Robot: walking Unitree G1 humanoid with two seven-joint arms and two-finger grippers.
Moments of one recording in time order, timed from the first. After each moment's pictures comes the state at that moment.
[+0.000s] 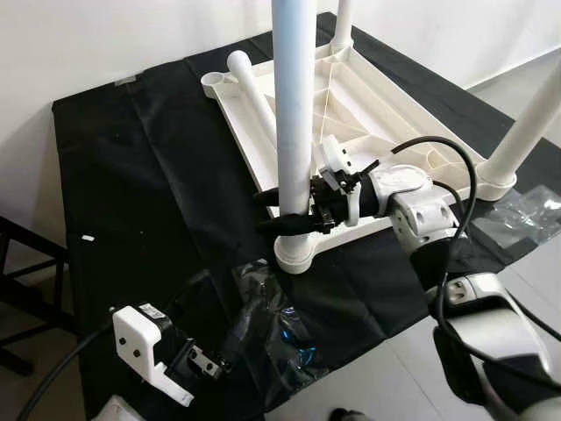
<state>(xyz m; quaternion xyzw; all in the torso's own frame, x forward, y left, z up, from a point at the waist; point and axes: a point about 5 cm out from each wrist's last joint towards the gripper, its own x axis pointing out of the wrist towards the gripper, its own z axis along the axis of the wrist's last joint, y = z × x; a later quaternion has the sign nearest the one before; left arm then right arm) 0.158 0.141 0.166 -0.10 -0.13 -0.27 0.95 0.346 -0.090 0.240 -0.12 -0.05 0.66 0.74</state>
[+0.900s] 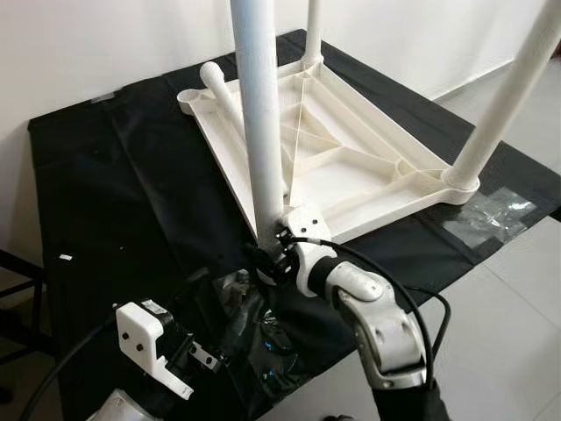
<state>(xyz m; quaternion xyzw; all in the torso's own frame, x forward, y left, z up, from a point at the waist) 0.166 0.143 0.162 -0.08 -0.13 -0.26 0.95 0.291 -0.053 0.183 -0.05 0.06 0.38 0.92</state>
